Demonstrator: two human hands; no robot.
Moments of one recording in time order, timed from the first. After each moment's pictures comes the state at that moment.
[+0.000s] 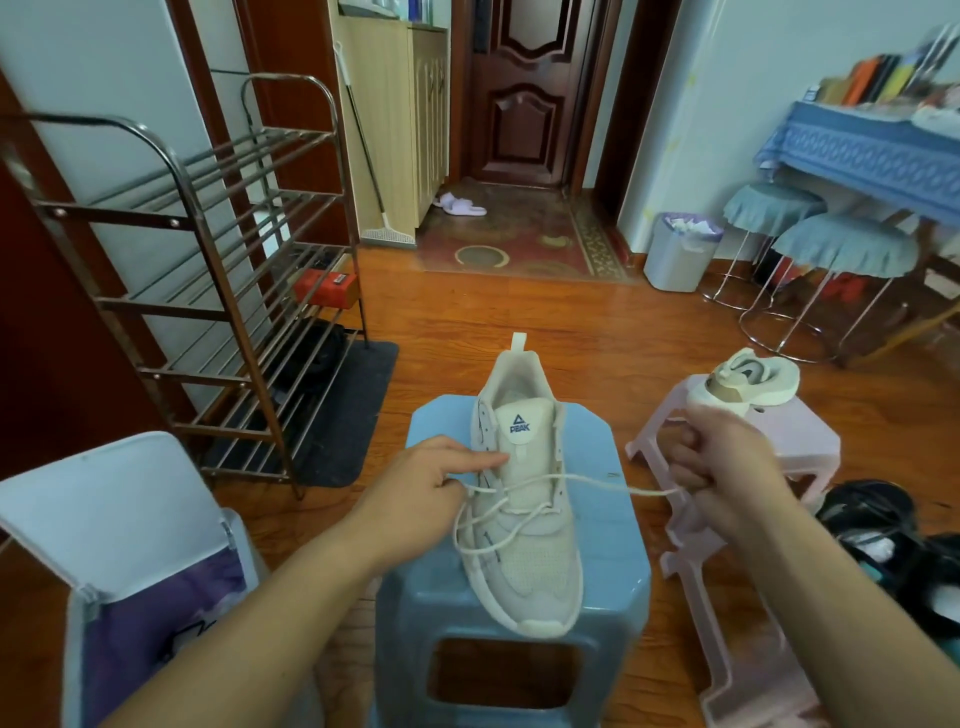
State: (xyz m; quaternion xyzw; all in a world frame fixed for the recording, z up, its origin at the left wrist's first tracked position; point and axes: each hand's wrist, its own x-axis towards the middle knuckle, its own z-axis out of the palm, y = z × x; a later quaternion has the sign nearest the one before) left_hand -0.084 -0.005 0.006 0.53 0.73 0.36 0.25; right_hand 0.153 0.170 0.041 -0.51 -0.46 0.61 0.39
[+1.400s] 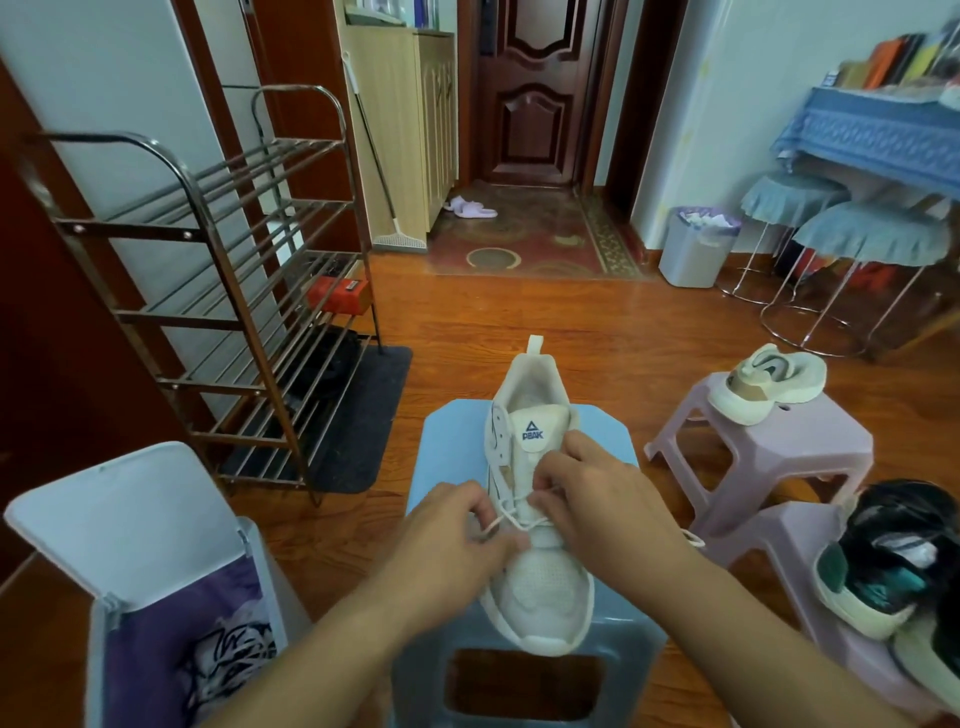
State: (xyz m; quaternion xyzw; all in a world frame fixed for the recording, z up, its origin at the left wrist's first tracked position) left_hand -0.052 -0.025 -0.002 0.45 0.80 0.30 0.26; right_hand 0.091 0.097 0.022 -0.30 -0.94 0.11 0.16
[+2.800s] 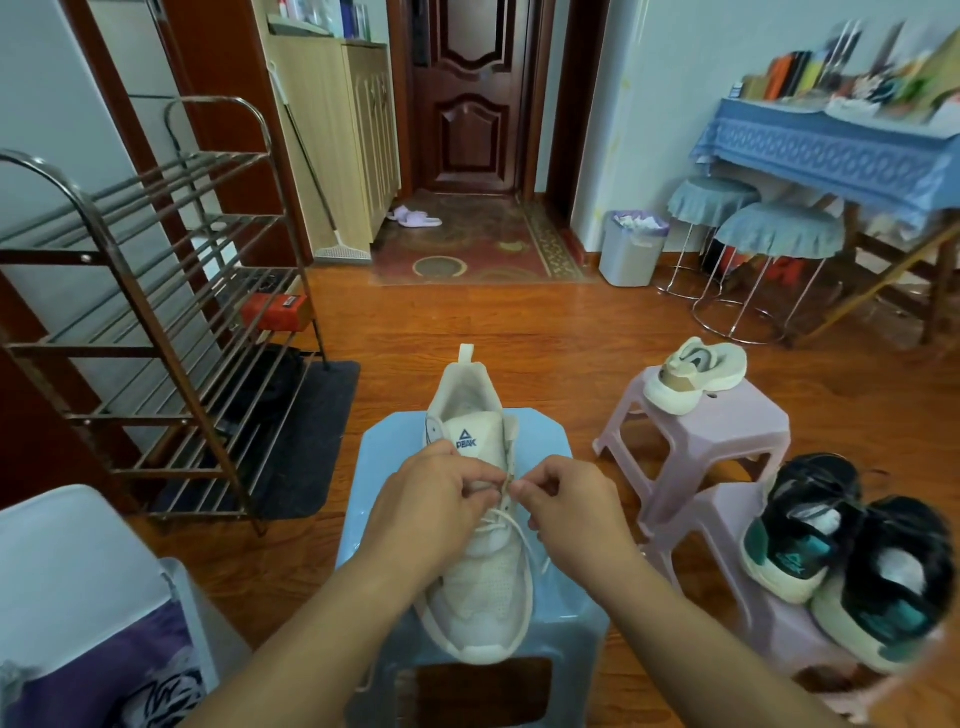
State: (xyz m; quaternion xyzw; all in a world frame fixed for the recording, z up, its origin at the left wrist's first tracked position) left_hand -0.032 0.038 0.013 0.53 0.76 0.32 0.16; right_hand 0.112 0.111 0.009 -0.51 -0.73 0.38 0.24
